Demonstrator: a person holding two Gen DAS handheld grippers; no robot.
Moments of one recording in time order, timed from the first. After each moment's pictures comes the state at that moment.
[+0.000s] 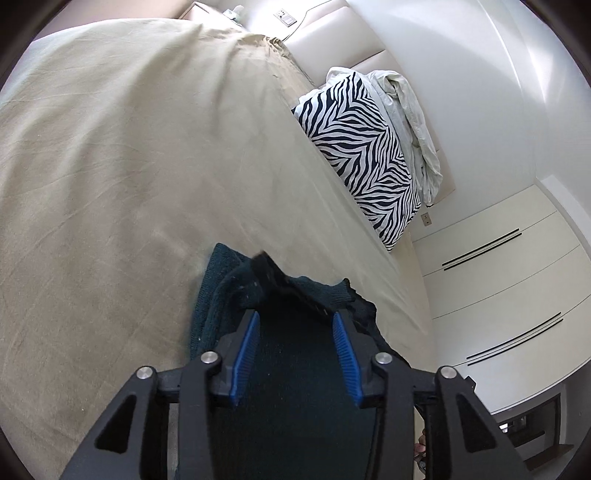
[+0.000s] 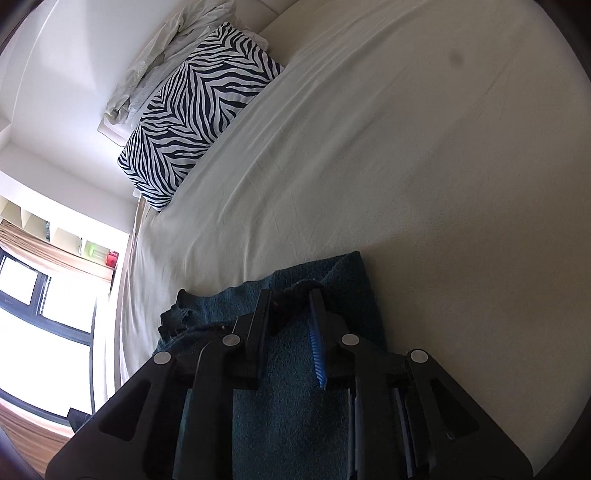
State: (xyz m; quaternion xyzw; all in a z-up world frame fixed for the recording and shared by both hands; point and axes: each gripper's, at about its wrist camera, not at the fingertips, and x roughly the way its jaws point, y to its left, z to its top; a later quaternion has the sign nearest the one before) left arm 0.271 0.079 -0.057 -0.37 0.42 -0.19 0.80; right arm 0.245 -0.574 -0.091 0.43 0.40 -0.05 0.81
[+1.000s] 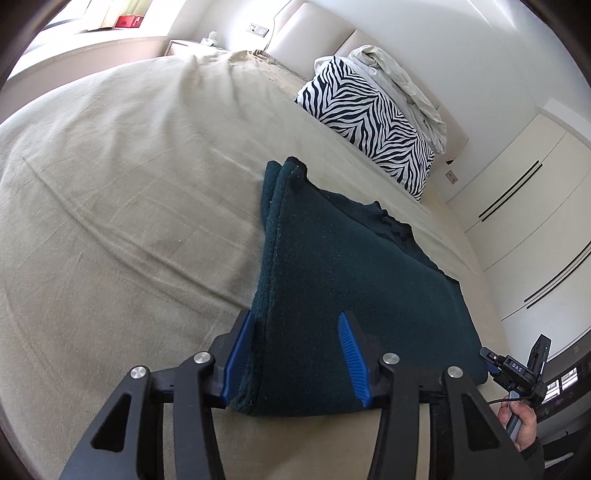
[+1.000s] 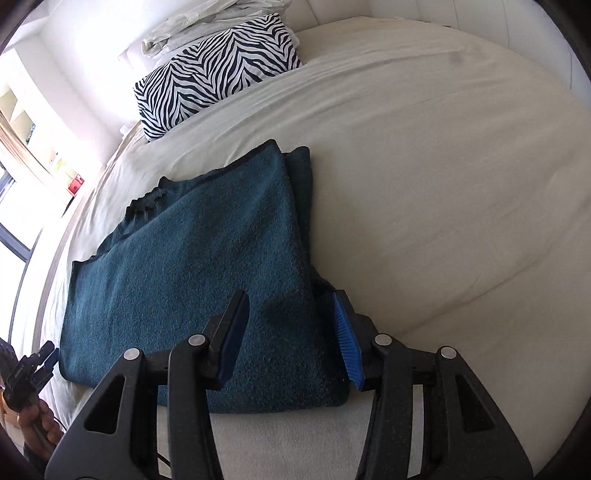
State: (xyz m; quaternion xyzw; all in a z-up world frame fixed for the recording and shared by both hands) left arm 0.140 0.081 -0.072 -0.23 0.43 -0.15 0.86; right arm 0.086 -0.518 -0.076 0.24 0.44 -0.07 0.86
